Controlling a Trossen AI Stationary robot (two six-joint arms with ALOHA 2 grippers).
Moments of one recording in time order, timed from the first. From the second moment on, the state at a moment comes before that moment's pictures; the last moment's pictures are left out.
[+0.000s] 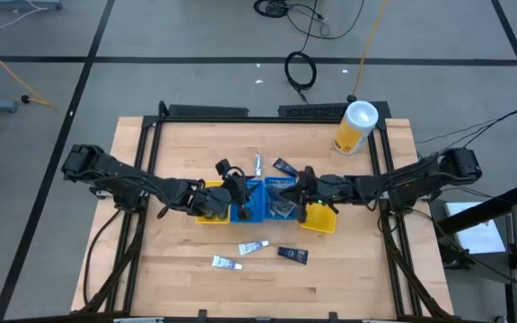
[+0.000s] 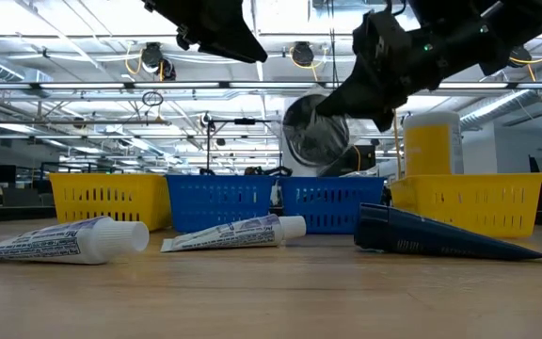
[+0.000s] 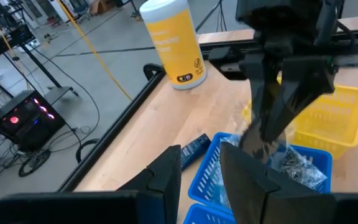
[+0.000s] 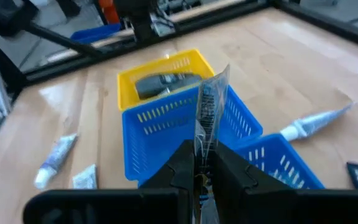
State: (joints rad) left arm -0.23 1.50 1.01 0.03 -0.73 -0.03; right arm 0.08 1.36 0.58 0.42 0.21 0.33
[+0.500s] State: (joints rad) left arm -0.24 1.50 1.01 0.02 -0.67 -0.04; right arm 0.08 1.38 0.46 0.57 0.26 0.49
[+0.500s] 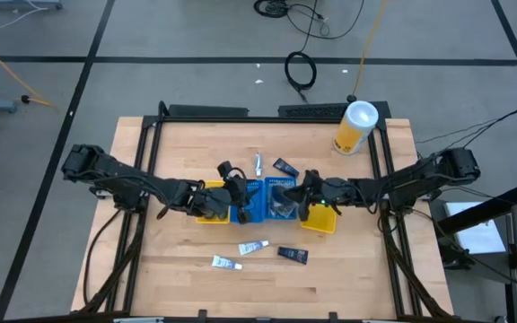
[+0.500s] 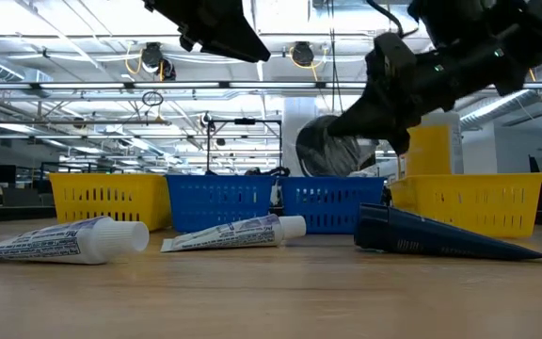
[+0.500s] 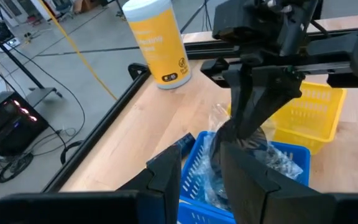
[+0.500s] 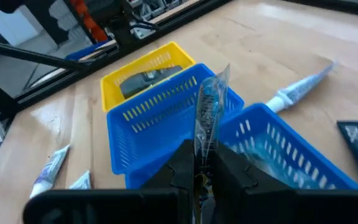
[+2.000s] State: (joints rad) left arm -0.24 1.50 1.01 0.03 -0.67 -0.04; right arm 0.11 1.50 0.38 0.83 0.26 0.56
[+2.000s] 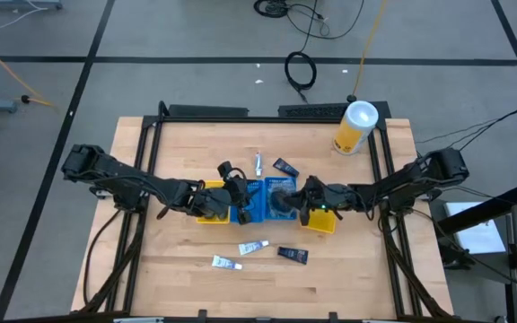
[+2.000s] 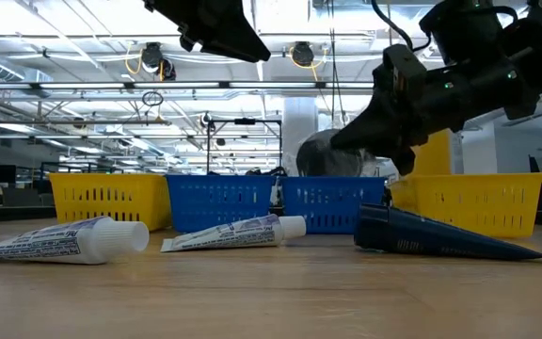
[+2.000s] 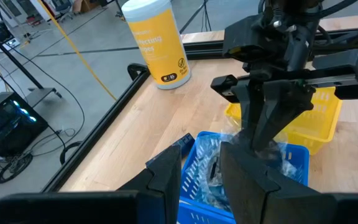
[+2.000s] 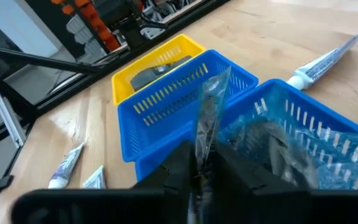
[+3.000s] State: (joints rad) left arm -0.24 1.50 1.01 0.03 -0.67 -0.03; right arm 0.02 1.41 0.38 0.81 0.26 0.32
